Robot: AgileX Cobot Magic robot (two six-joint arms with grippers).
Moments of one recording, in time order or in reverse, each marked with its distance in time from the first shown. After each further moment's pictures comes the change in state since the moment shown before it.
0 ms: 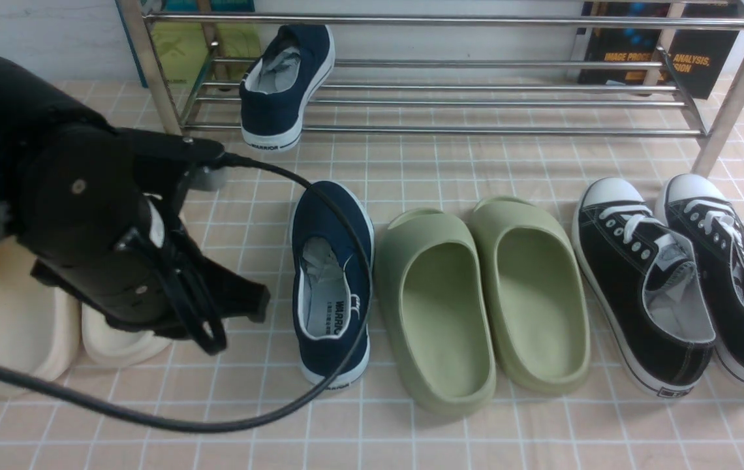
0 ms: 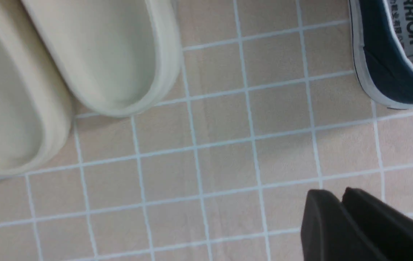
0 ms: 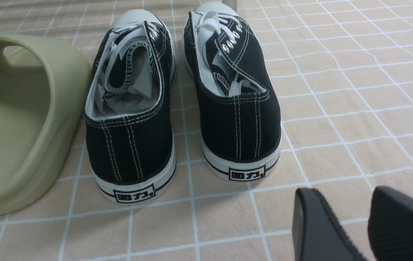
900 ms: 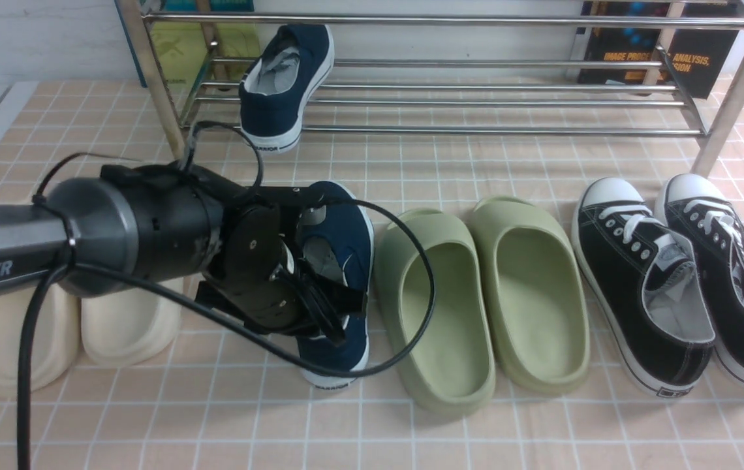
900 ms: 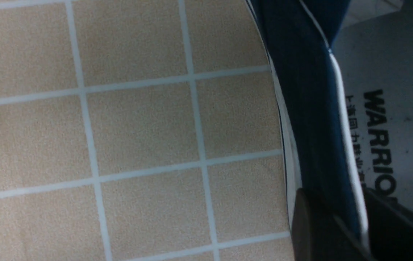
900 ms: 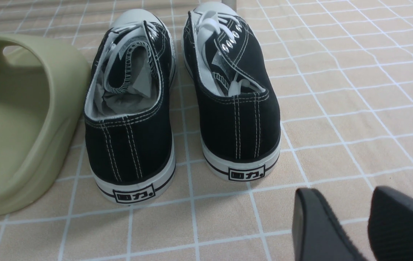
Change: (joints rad) right arm 0.000 0.000 0.000 0.000 0.000 0.000; left arm 0.000 0.375 0.000 -0.099 -0.465 -0.035
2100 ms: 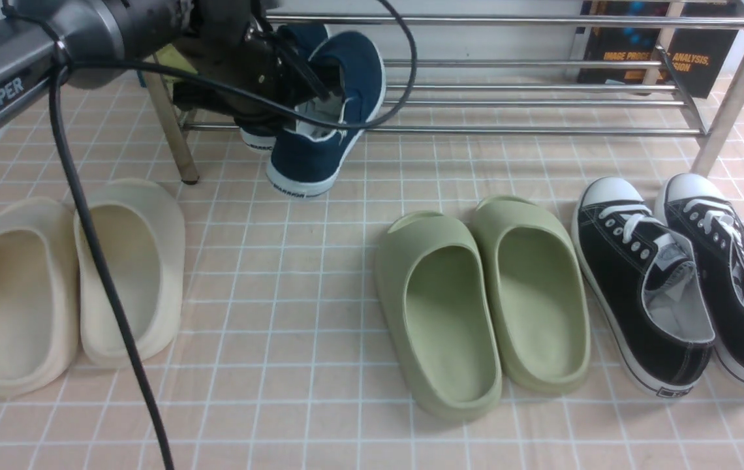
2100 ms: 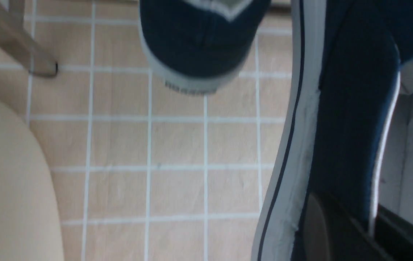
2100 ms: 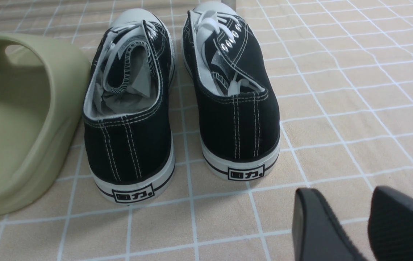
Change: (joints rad) right arm 0.000 0.000 0.000 0.000 0.000 0.000; left arm 0.169 0.191 -0.749 -0.031 0.298 0.064
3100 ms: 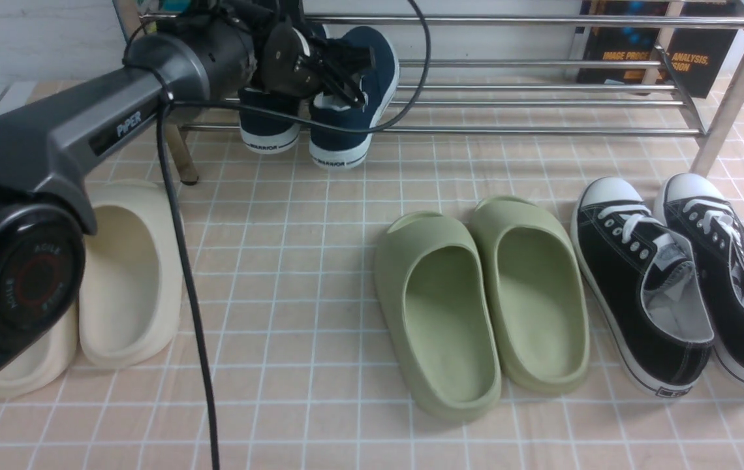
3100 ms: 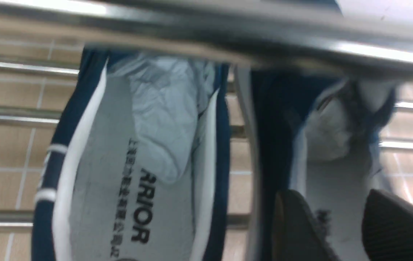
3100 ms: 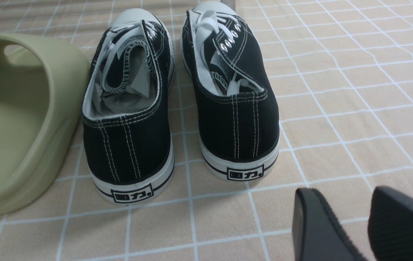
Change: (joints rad) right arm 0.000 0.000 0.000 -0.001 0.000 0.000; left arm 0.000 0.230 -0.131 0.125 -0.415 -0.105
